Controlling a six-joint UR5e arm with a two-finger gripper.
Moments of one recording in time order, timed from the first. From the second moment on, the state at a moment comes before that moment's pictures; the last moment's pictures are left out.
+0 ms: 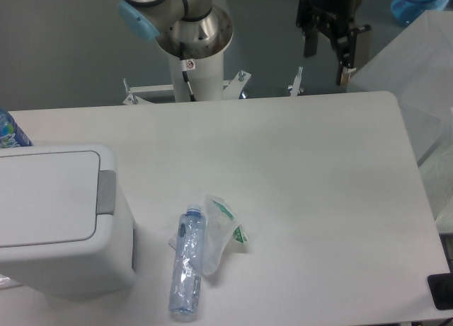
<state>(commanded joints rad) 2.79 -1.54 -1.46 -1.46 1.40 1.89</state>
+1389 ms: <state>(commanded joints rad) 2.47 -1.70 -1.47 -1.16 1.22 0.59</state>
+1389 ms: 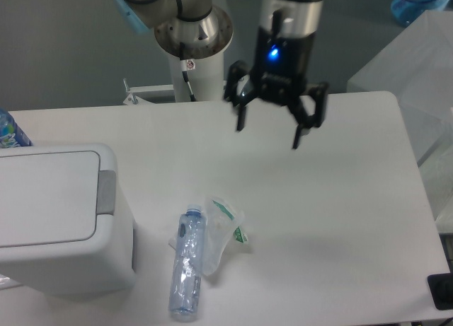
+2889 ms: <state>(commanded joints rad) 2.28 -1.77 -1.49 -0.98 1.19 0.13</state>
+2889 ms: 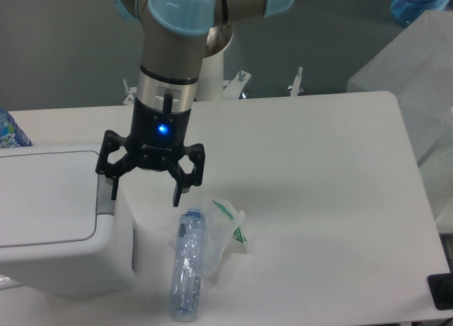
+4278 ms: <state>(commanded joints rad) 2.26 -1.77 -1.53 -0.97 1.19 0.14</state>
